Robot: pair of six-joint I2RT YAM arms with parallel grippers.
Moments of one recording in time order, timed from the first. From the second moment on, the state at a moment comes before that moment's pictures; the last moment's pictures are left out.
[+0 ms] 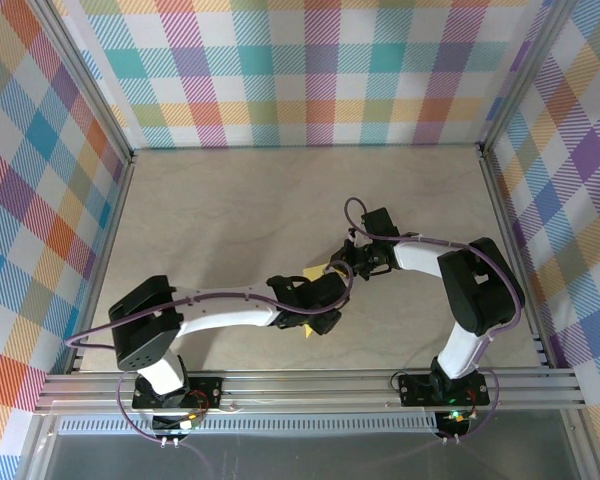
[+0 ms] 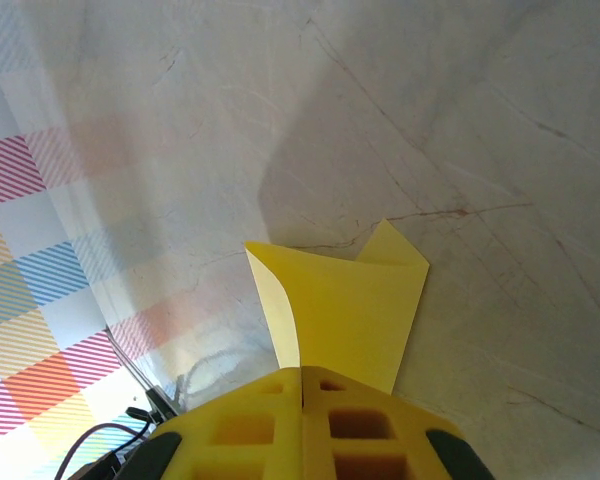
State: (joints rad) left arm -1.17 1.67 1.08 -0.54 -0.23 -0.40; right arm 0.44 1.74 0.88 -0.16 -0.68 0.81
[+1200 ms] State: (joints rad) left arm -1.20 1.86 1.17 -0.63 -0.36 -0.47; right arm 0.44 1.74 0.88 -0.18 -0.65 0.83
